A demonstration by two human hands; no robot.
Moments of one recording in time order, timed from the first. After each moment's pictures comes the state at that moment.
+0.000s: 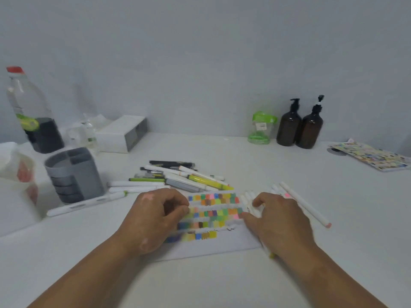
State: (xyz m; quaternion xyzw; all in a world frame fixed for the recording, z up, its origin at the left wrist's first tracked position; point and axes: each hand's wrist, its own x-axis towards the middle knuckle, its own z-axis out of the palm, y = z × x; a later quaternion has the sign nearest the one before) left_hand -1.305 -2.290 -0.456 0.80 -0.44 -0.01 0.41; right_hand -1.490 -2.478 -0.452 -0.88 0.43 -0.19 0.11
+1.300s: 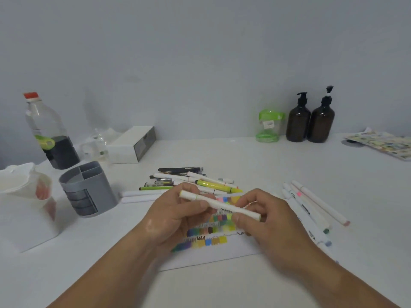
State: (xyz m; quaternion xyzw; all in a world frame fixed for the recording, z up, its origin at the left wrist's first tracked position) left_hand -1.319 -2.318 -0.440 0.49 -0.25 -0.42 0.73; right_hand -1.491 -2.456 -0.454 -0.79 0.19 -0.28 0.50
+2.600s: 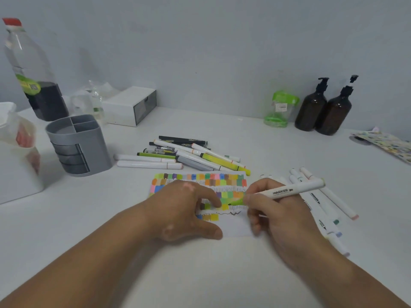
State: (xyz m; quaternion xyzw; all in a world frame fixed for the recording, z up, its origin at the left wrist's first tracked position) left_hand -1.312 -2.301 -0.454 0.79 -0.56 -0.14 0.20; right_hand -1.475 -2.446 -0.466 -0.69 0.23 -0.27 0.64
